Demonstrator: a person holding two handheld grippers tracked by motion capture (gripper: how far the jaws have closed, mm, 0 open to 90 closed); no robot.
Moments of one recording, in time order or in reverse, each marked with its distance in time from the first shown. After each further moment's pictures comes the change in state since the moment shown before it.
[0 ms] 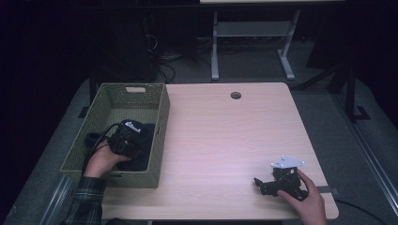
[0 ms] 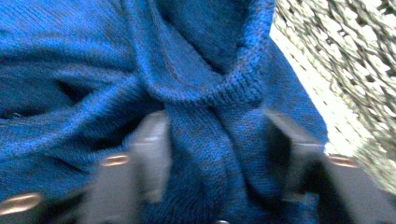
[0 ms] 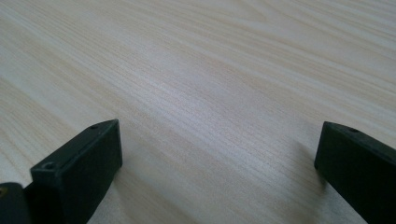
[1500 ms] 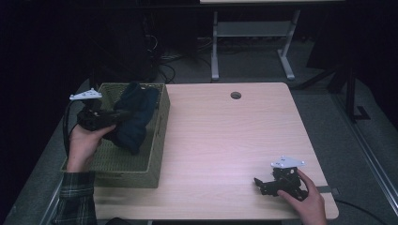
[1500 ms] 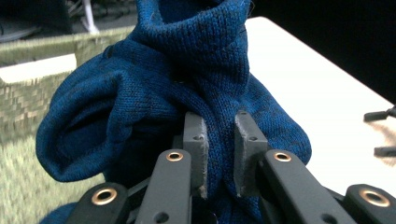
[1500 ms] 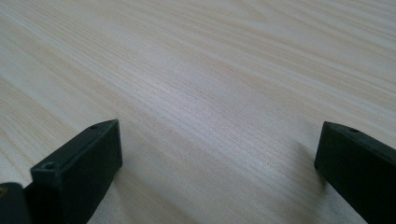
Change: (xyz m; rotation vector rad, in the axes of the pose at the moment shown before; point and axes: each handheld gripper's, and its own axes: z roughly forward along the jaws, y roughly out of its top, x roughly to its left) left arm 0.012 0.010 -0.124 -0.676 -0.109 -0.113; right arm 0.000 0.000 0.000 0.001 0.001 0.001
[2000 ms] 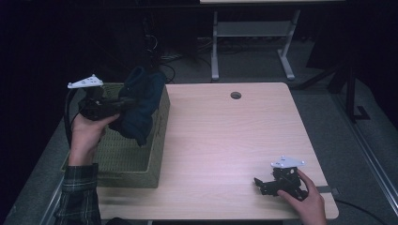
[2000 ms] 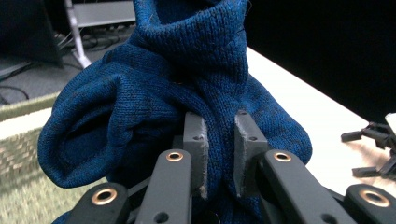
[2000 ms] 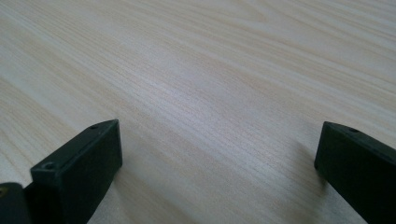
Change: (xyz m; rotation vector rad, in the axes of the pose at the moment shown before) left arm -0.023 0.037 -0.005 -0.074 -0.037 0.059; right arm 0.000 0.000 0.000 -0.001 0.000 -0.001
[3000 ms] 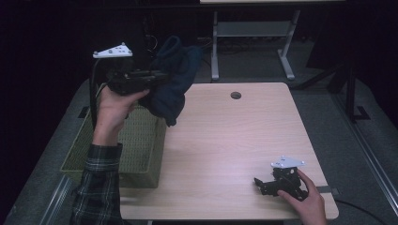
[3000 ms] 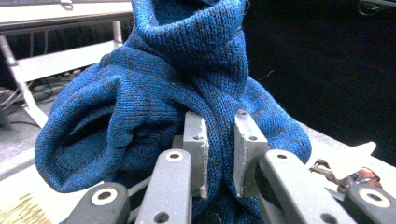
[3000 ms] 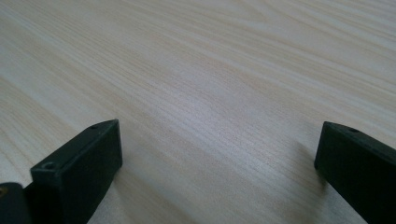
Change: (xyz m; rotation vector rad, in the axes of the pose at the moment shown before) left arm -0.062 0.078 0.040 -0.087 -0.161 0.120; right arm 0.000 0.000 0.000 0.002 0.001 -0.002
